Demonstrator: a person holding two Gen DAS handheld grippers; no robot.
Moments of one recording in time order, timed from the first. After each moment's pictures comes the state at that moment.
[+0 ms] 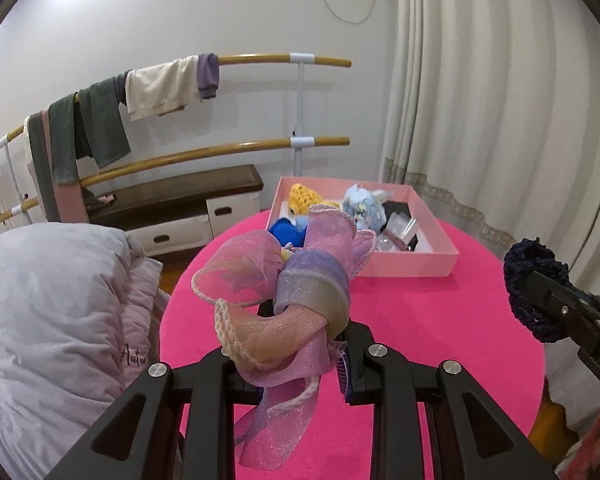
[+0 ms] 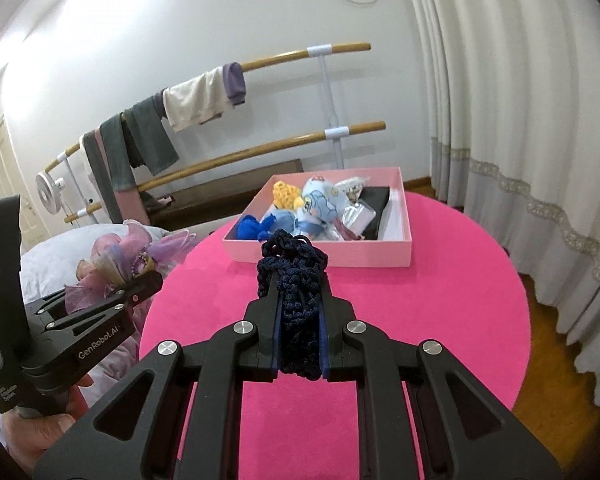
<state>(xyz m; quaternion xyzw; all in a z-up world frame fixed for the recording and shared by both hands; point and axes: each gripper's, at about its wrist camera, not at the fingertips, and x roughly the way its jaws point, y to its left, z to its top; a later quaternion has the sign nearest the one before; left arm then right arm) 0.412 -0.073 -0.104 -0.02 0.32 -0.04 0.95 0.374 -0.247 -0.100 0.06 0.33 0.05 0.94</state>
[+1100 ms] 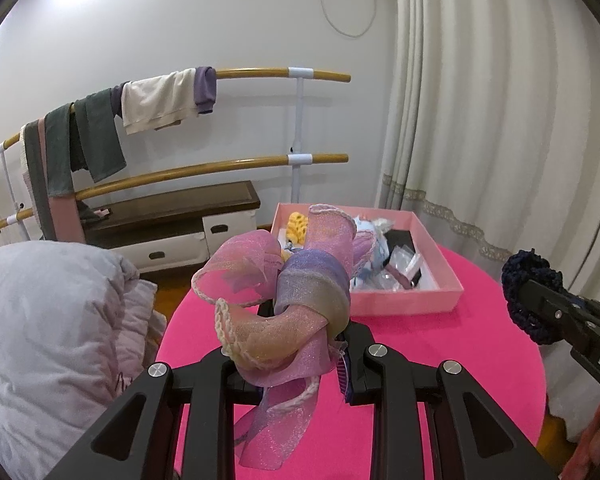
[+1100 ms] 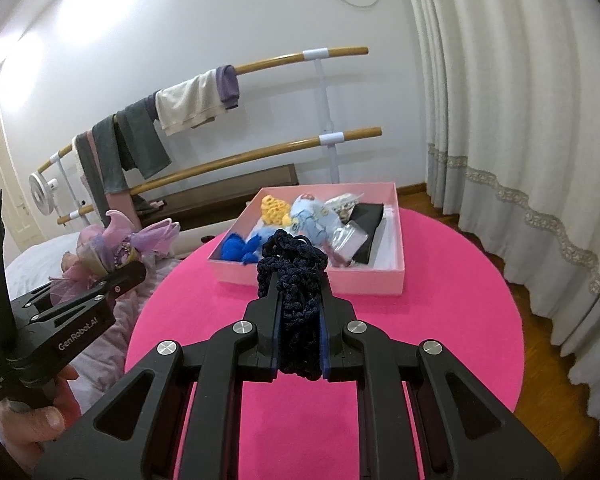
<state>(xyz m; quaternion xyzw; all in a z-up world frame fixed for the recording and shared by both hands) 0.451 -0.078 -0.099 -0.02 0.30 -0.04 0.95 0.412 -0.262 -0.095 0.06 0.33 0.04 0.94</state>
